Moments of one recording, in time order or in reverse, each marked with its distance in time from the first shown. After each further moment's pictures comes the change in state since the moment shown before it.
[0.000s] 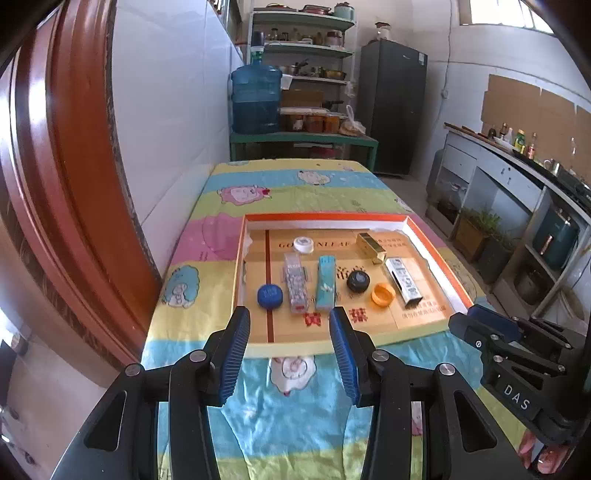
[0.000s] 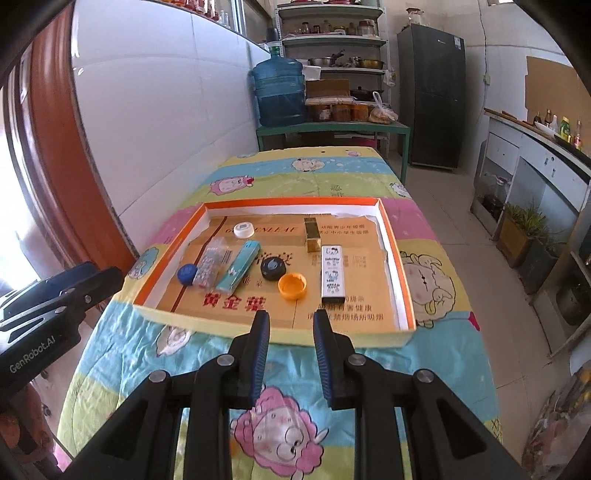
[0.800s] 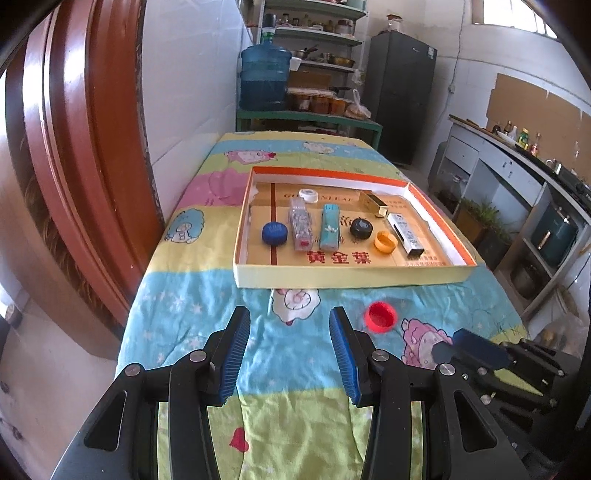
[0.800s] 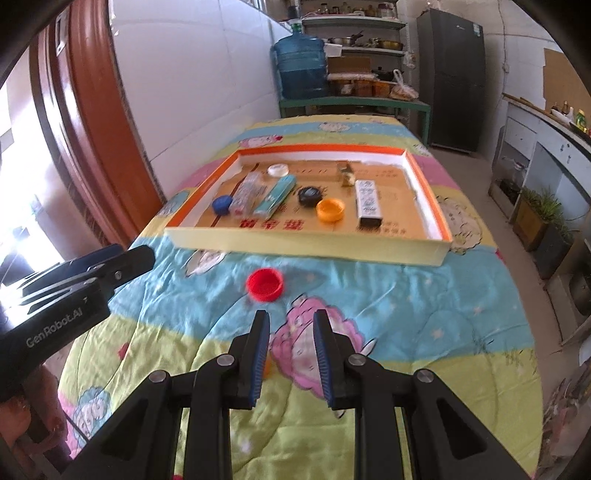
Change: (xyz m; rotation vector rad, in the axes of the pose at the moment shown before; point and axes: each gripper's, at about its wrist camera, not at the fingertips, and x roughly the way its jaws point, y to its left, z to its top) left arm -0.002 0.008 -0.057 -0.048 0.056 -0.013; right arm -0.005 0.029 -0.065 -0.039 0.084 0.075
